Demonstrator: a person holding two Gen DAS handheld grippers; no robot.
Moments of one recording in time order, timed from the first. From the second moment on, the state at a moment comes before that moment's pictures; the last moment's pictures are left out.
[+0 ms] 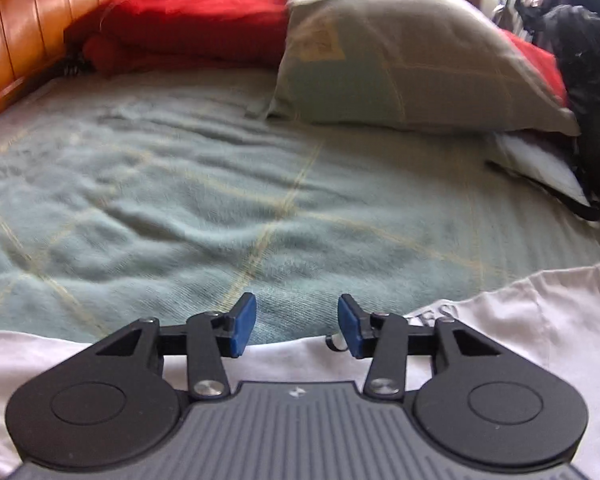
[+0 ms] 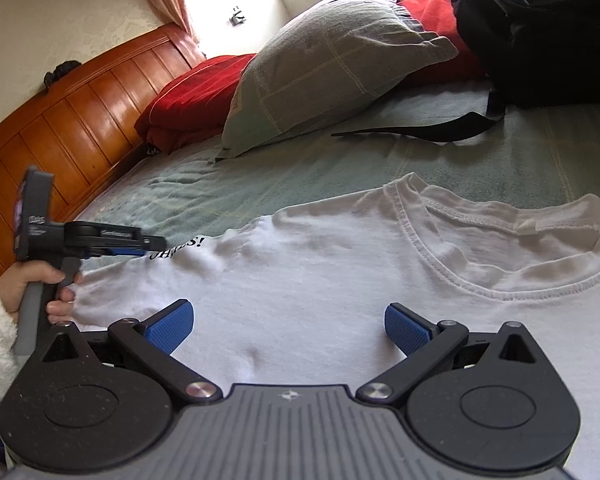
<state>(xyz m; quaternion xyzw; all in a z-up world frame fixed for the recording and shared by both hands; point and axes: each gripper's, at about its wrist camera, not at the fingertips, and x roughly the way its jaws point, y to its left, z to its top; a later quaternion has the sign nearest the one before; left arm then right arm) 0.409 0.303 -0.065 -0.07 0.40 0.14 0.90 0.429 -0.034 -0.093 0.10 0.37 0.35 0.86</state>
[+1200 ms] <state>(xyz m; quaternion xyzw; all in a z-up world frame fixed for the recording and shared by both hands) 0.316 0.234 -0.045 -0.05 0.39 0.09 0.92 0.386 0.001 -0.061 -0.01 0.42 0.43 0.80</state>
